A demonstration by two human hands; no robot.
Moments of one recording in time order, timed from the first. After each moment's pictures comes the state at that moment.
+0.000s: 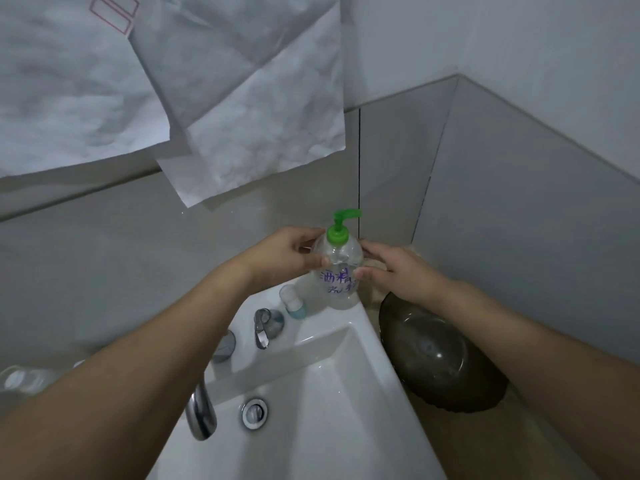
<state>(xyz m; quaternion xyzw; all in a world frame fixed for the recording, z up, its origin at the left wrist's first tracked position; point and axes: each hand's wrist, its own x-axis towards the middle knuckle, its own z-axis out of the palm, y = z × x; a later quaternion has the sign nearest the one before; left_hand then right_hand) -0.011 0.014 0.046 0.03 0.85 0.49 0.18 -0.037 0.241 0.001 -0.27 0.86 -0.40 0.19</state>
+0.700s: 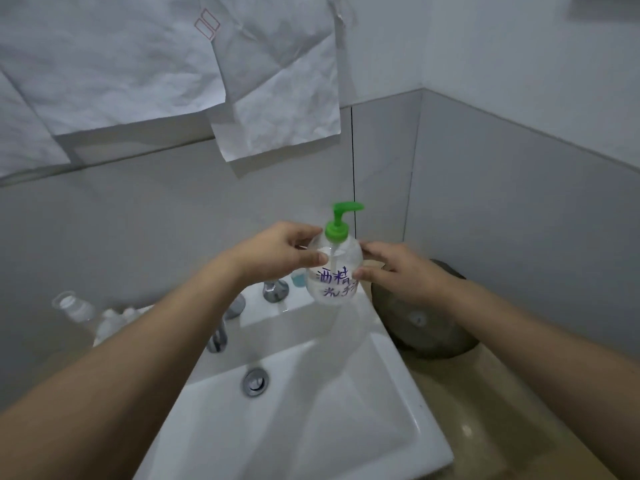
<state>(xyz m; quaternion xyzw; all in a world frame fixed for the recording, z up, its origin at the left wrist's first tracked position) 0.123 0.041 0.079 0.05 0.89 0.43 0.12 0.078 0.269 0.017 -0.32 0.86 -0.39 0.10</state>
